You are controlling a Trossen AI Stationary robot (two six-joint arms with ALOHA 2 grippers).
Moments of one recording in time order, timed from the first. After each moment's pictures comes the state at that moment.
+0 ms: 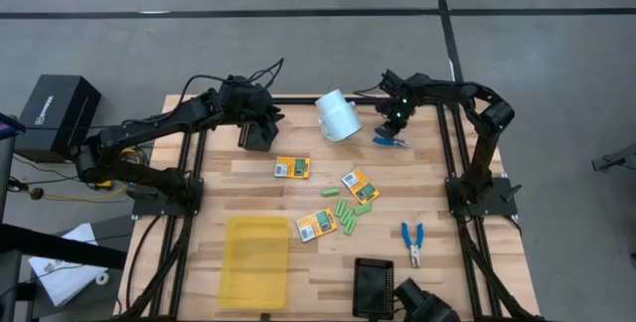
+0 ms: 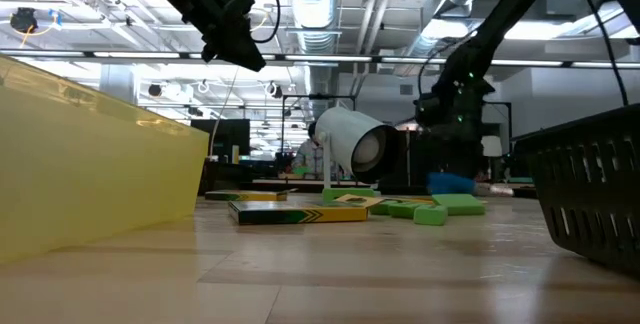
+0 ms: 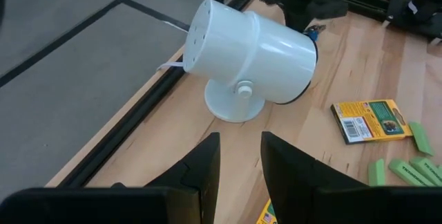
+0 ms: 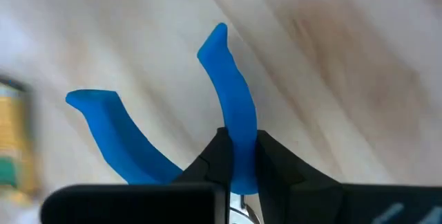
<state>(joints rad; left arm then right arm) 0.52 1.22 0.99 -0.37 0.00 -0.03 -0.90 1.86 1.18 -0.86 -0.30 -0.22</state>
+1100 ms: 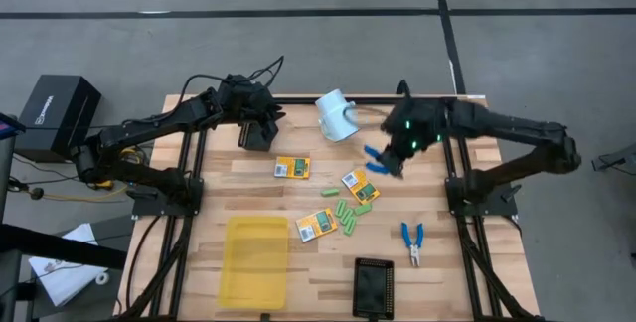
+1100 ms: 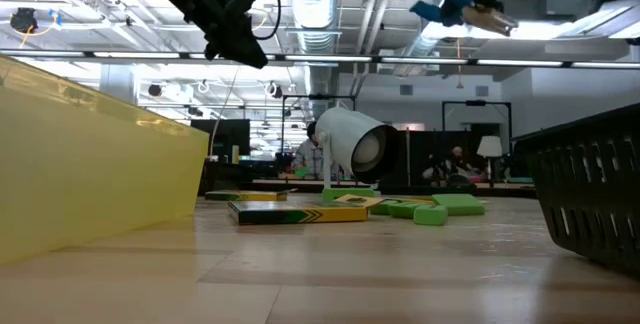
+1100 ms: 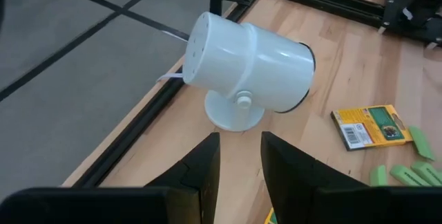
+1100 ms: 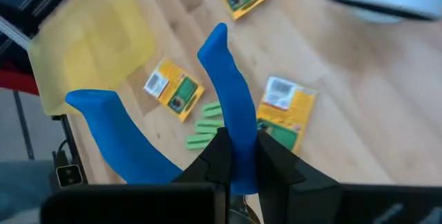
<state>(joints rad) 0.53 1.22 0.99 -0.33 0.02 0.00 -0.13 1.24 1.28 -1.00 -0.11 0.52</state>
